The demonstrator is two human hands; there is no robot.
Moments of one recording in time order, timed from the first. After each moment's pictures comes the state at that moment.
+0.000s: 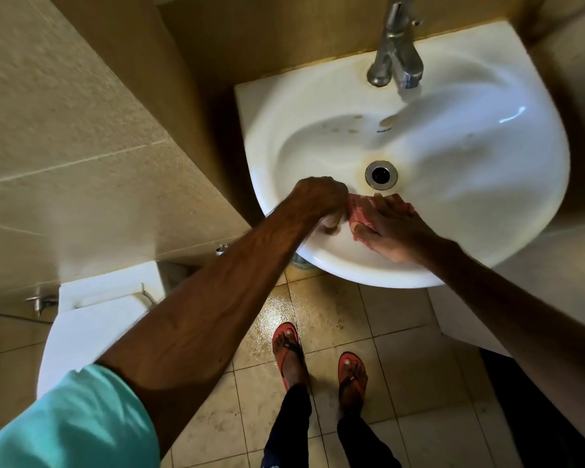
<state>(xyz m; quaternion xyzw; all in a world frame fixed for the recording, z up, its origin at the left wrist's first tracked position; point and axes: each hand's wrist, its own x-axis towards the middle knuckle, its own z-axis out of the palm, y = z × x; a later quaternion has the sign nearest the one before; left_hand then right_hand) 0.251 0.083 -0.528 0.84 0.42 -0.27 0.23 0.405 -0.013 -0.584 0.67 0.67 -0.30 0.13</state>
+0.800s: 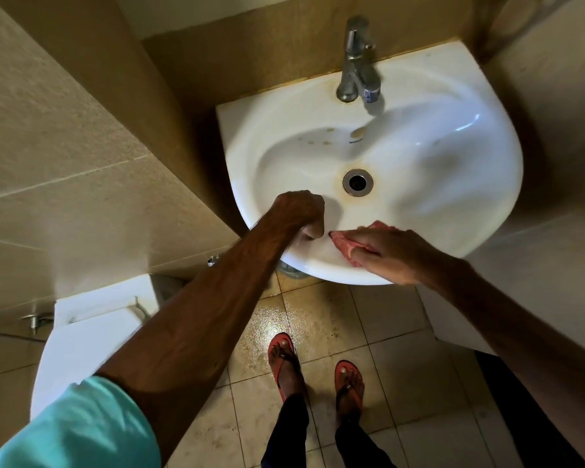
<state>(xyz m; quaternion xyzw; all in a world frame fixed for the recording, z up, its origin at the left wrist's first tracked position) 0.258 0.068 -0.518 0.81 0.43 -0.35 0.17 0.415 -0.054 -0.524 0.63 0.68 -0.36 0.07</state>
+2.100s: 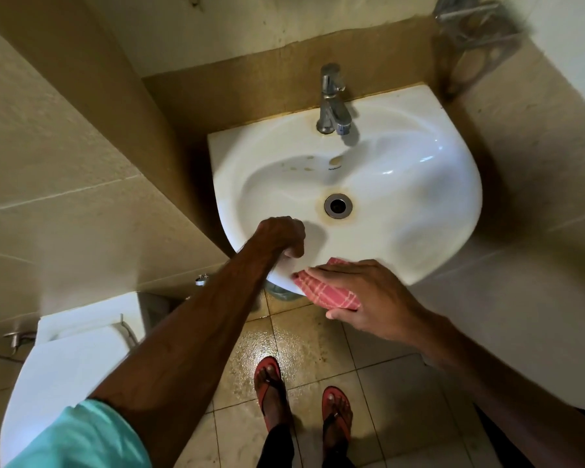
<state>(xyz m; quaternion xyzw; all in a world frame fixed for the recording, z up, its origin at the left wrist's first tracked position) 0.260 0.067 -0.540 0.81 0.42 -0.37 0.18 0.413 -0.109 -0.529 0.56 0.80 -0.21 -0.11</state>
